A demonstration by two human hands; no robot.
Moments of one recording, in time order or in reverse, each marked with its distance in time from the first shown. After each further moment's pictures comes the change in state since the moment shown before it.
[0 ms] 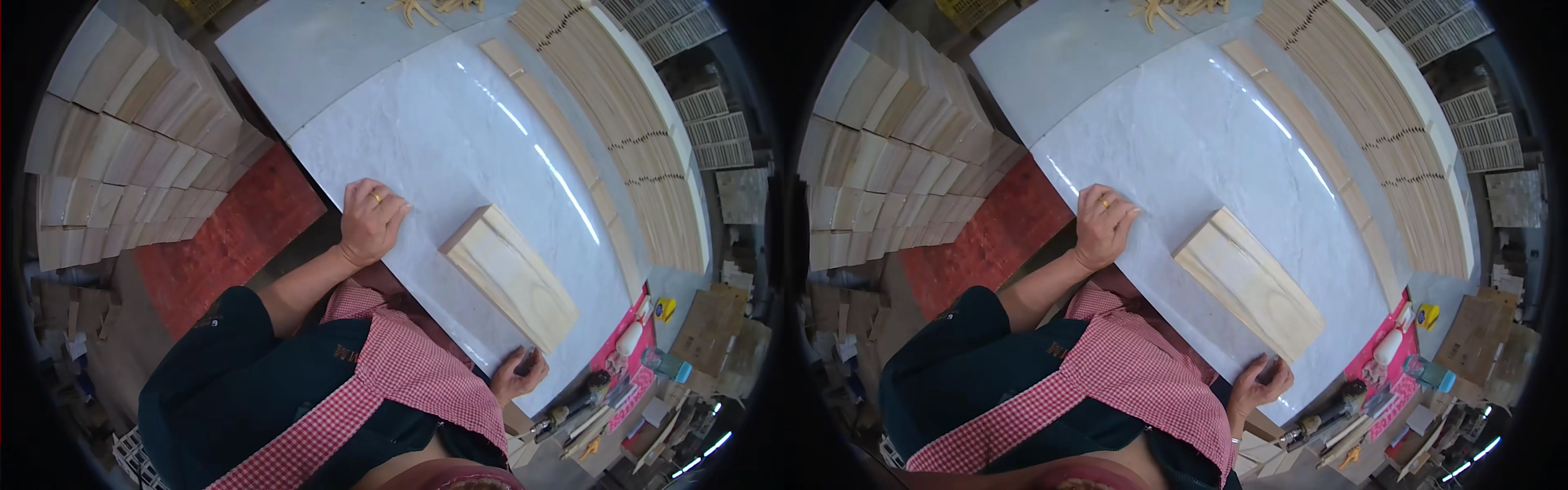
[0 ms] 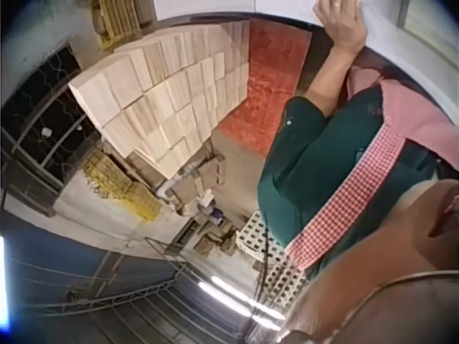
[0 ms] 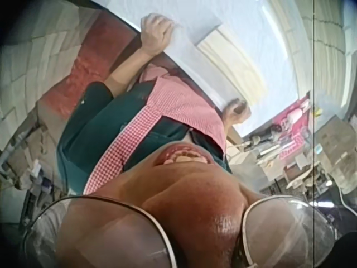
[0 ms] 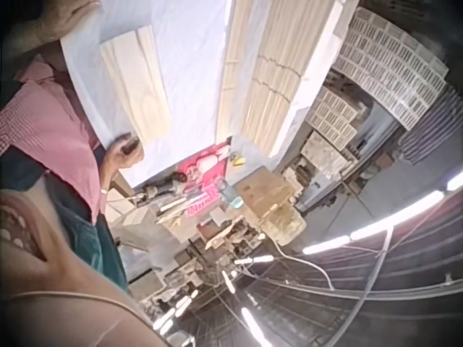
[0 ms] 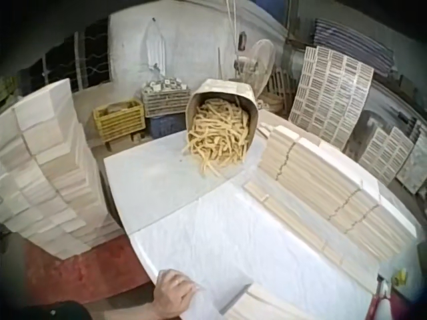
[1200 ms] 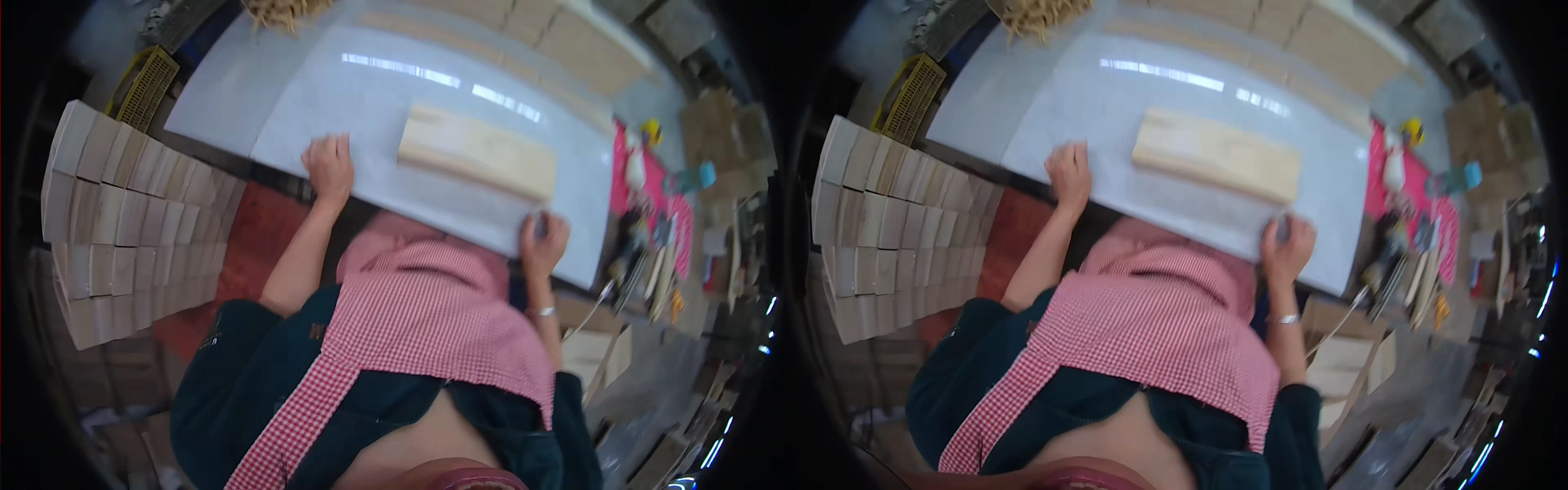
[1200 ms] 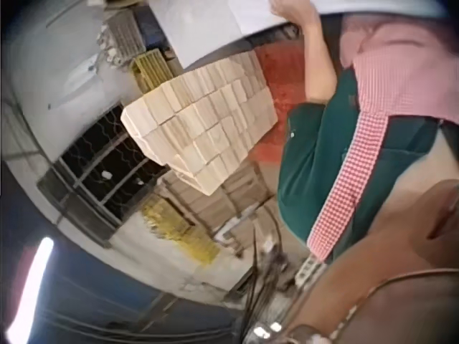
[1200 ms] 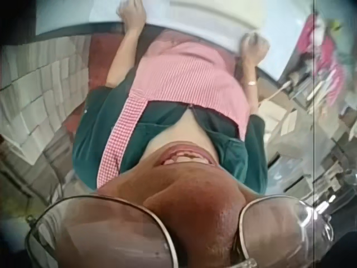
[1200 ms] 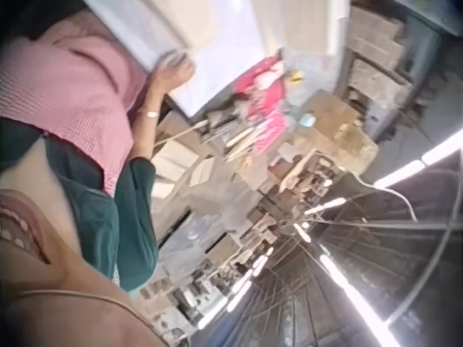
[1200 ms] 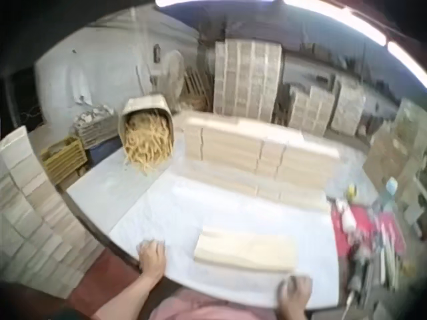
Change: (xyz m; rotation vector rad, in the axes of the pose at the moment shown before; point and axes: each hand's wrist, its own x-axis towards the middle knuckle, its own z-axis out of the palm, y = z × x) left_hand -0.010 -0.033 0.021 0.116 -0.032 0.018; right_hand -0.001 0.013 0.018 -0.086 0.127 -0.091
